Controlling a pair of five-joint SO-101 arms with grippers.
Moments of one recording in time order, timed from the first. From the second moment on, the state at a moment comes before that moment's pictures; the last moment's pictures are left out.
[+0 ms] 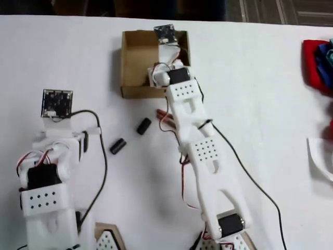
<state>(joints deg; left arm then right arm) -20.8 -61.9 62.6 56.3 -11.9 -21.9 80.1 -91.0 69.1 -2.2</state>
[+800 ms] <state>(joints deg) -20.8 -61.9 62.6 56.3 -11.9 -8.0 72.8 -93.2 81.5 -2.2</state>
